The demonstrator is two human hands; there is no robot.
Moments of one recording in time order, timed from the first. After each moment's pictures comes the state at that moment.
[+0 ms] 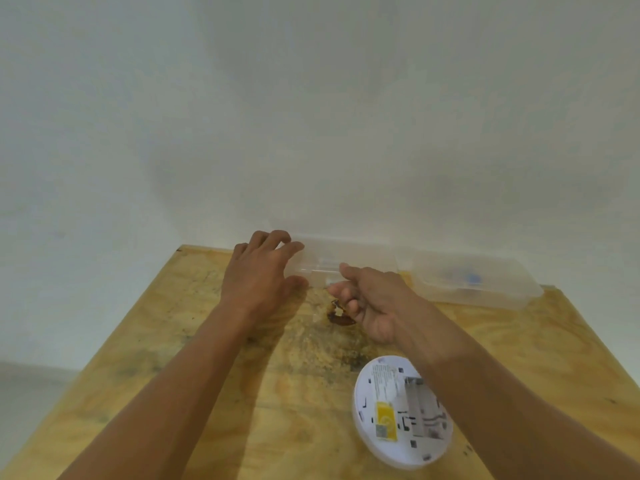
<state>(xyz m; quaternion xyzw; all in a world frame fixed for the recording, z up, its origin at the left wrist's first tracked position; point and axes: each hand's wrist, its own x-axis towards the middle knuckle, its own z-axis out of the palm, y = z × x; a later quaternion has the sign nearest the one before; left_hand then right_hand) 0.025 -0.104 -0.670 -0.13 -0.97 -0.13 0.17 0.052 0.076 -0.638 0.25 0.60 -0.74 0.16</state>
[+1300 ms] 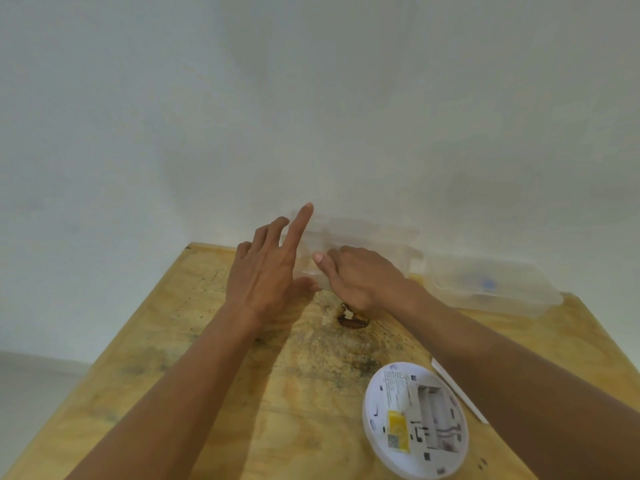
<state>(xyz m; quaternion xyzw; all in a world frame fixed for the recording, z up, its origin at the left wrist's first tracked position) 0.022 -0.106 -0.677 -0.12 -0.96 -0.12 0.21 0.008 0.069 -0.649 -0.21 0.97 -0.09 0.02</state>
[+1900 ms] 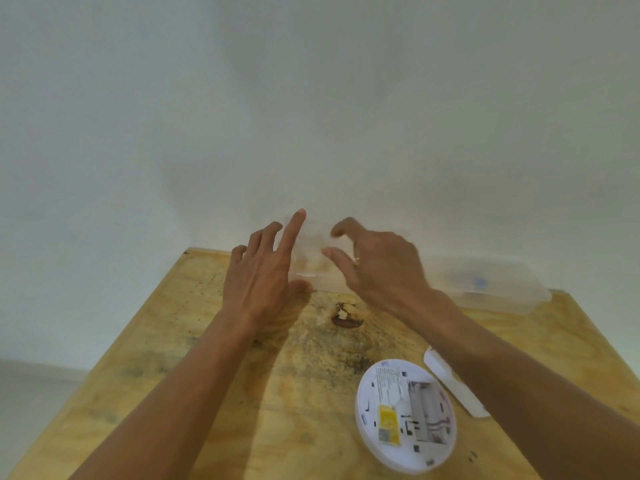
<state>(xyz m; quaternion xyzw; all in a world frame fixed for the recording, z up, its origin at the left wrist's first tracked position) 0.026 -0.103 -0.675 -0.10 -0.97 -0.10 0.22 0.040 0.089 -0.618 -0.20 0.94 -0.13 -0.23</state>
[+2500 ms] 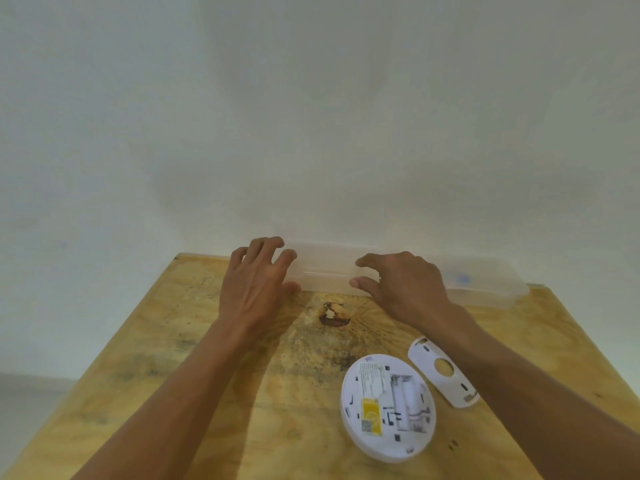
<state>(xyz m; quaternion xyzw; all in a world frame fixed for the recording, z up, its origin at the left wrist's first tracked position) 0.035 -0.096 -0.677 -0.15 -0.96 -0.04 0.23 0.051 0.141 -0.636 -0.12 0.98 -0.05 -0.13</state>
